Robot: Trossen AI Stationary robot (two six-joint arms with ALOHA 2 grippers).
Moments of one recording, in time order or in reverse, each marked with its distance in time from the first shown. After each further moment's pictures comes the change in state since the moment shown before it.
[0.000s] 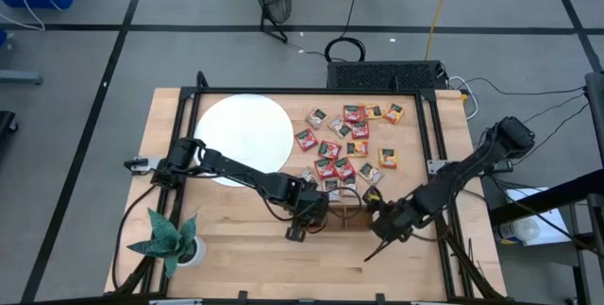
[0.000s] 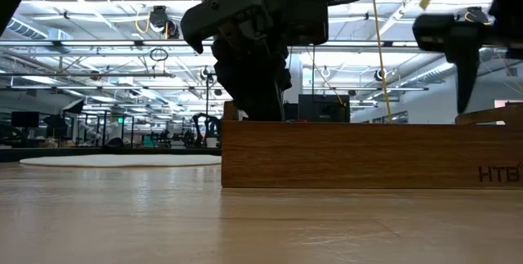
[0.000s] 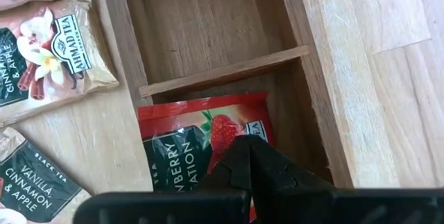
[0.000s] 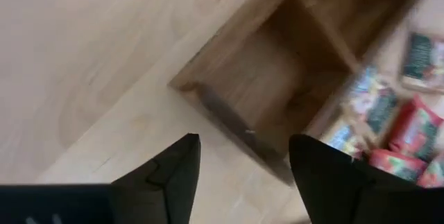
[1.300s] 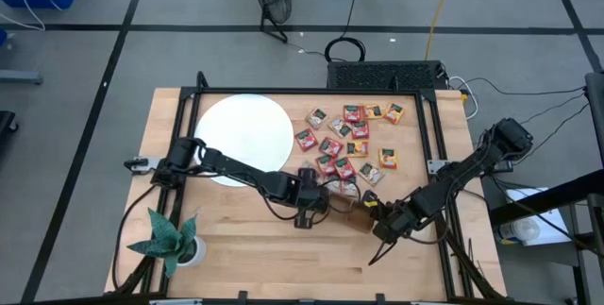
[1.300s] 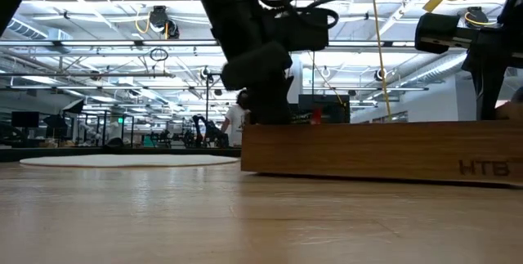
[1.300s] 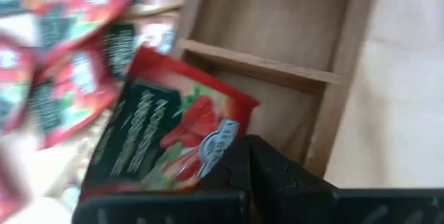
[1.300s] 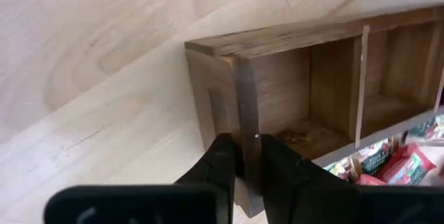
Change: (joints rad) left arm 0.001 0.006 -0.022 -0.008 -0.331 -0.047; right arm -0.001 0.015 -0.002 -0.015 0.017 -0.180
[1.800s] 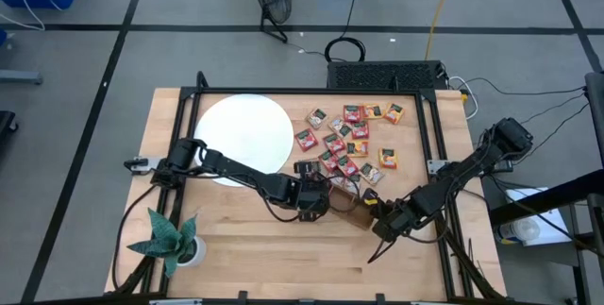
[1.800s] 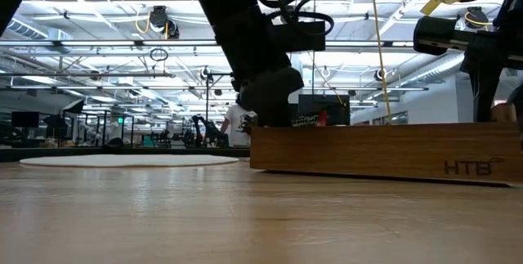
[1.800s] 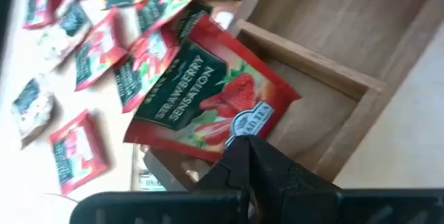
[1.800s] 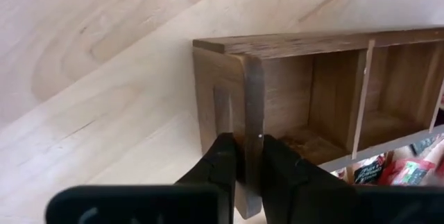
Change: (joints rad) left arm 0.002 0.004 -0.003 0.033 -0.252 -0.057; right arm 0.000 -0.002 -0.010 -0.005 0.014 0.007
